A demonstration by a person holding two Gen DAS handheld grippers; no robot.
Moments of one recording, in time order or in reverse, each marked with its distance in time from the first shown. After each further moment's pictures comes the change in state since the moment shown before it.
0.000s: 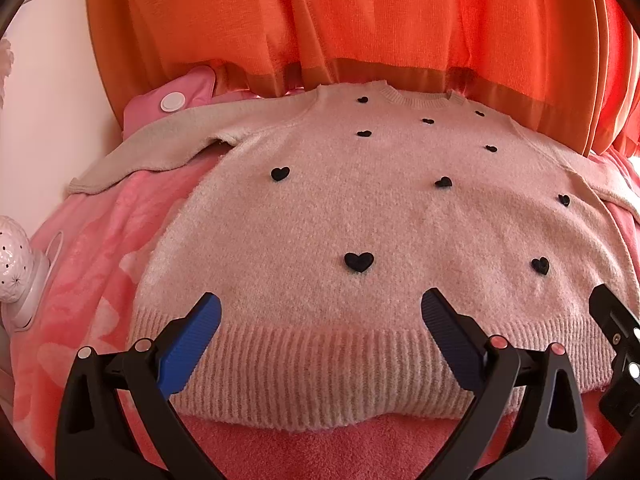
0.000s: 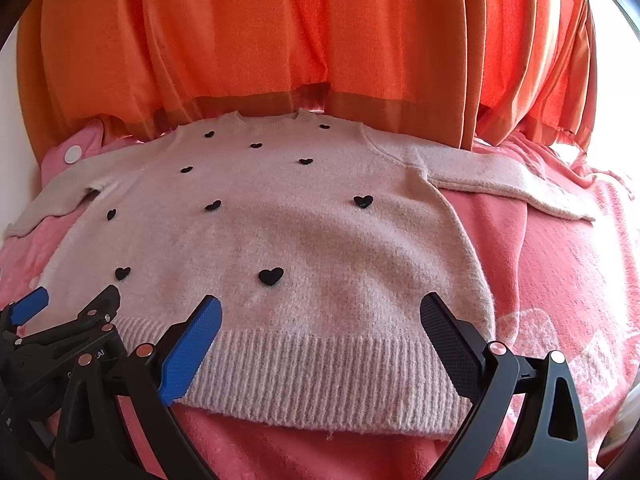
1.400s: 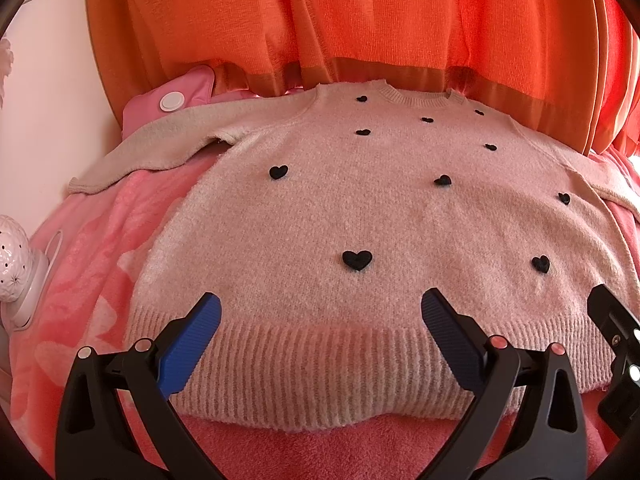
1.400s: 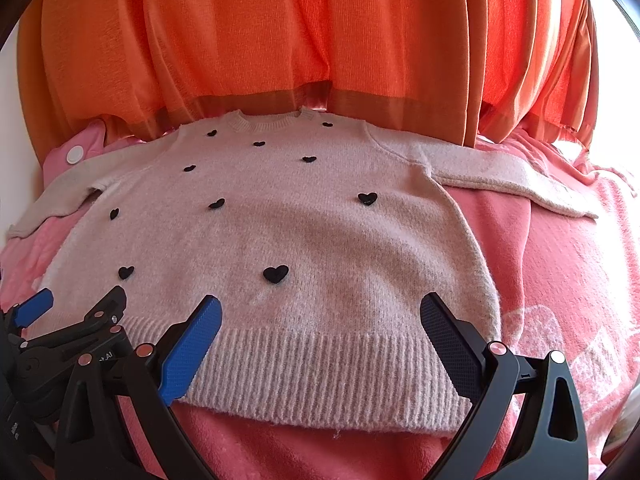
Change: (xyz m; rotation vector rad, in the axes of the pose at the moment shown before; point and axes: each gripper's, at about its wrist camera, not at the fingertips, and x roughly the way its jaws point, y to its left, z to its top) left arm 0.001 -0.001 -0.001 -0.004 0.003 0.000; right arm 0.000 0.004 0.000 0.000 0.005 0.002
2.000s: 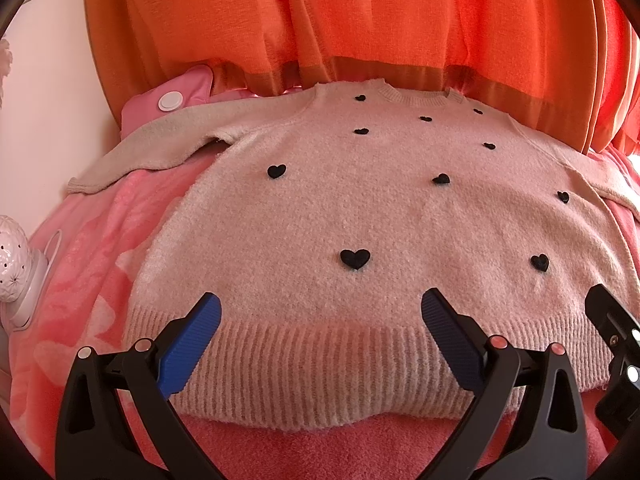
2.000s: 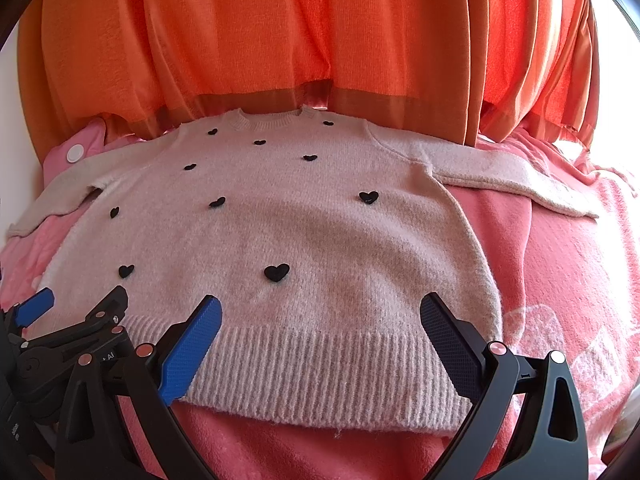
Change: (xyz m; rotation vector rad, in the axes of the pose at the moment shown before) left arm 0.001 -0.002 0.000 0.001 0.000 -0.001; right arm 0.000 0.001 -0.001 0.001 0.002 0.000
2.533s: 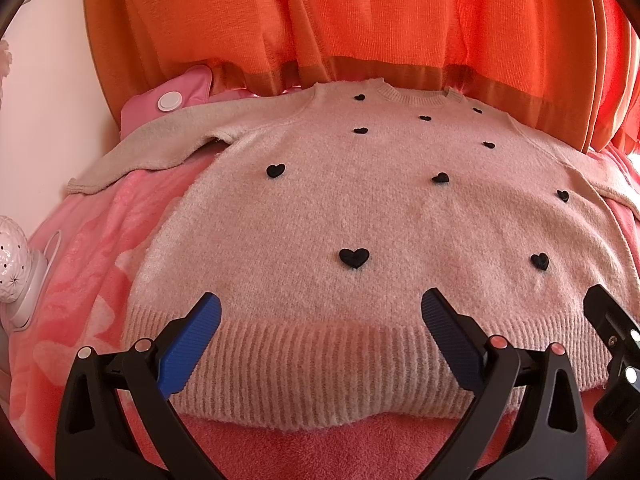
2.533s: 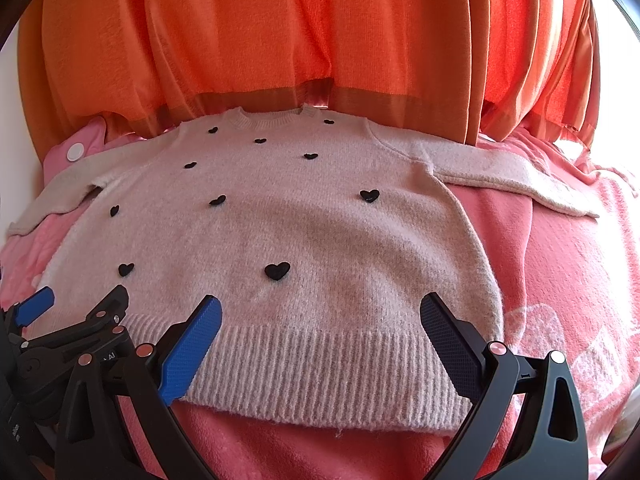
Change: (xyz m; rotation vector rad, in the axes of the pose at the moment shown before) left arm 0.000 -0.001 -0.001 0.000 0.000 0.000; right arm 0.000 0.001 -0.001 -0.001 0.004 0.001
